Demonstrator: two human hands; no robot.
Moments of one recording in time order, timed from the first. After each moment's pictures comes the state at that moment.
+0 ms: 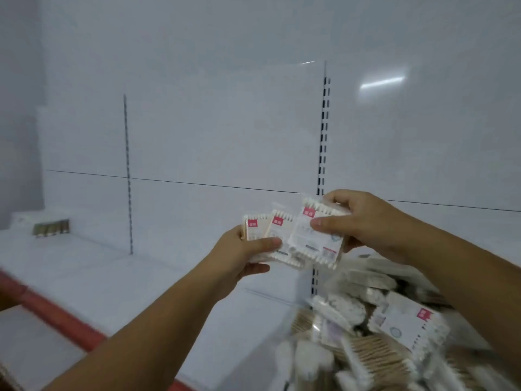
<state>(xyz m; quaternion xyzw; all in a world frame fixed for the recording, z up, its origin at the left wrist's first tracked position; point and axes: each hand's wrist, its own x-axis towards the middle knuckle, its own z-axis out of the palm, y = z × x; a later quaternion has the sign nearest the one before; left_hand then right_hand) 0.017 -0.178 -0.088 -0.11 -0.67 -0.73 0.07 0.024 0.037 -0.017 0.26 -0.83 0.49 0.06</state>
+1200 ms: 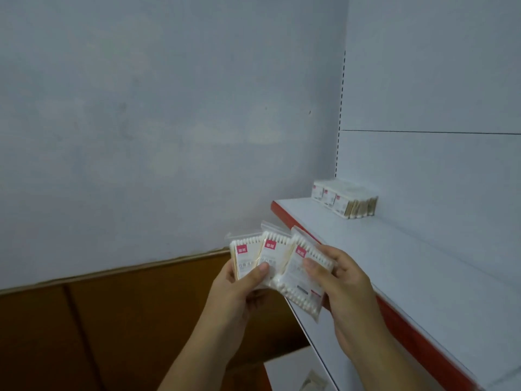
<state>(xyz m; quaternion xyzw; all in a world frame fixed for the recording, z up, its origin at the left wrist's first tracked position) 0.080 -0.950 -0.208 0.23 -0.51 -0.73 0.38 -0.047 -0.850 -0.200 0.33 -0.52 0.74 -0.25</state>
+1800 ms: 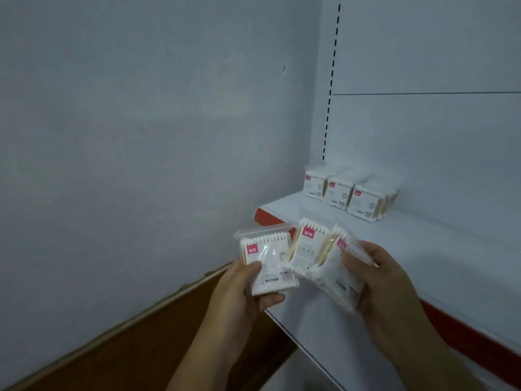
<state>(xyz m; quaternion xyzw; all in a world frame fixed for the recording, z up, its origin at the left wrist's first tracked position) -0.044 -1.266 -0.244 0.16 -0.50 -0.83 0.19 -0.139 -1.104 -0.224 0.15 -0.55 0.81 -0.14</state>
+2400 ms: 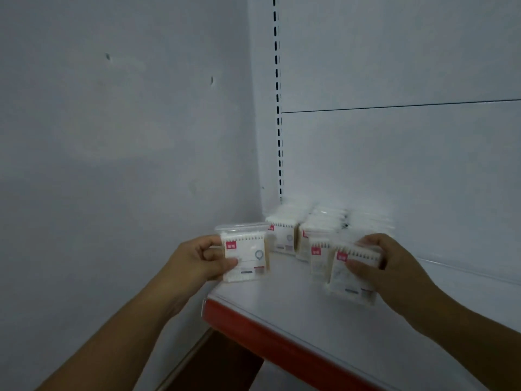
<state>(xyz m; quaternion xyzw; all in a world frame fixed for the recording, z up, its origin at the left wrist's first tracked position) -0.294 -1.432 -0.197 0.05 -0.77 -0.63 0.11 -0.352 -1.140 -0.217 0.09 -0.80 0.59 0.06</state>
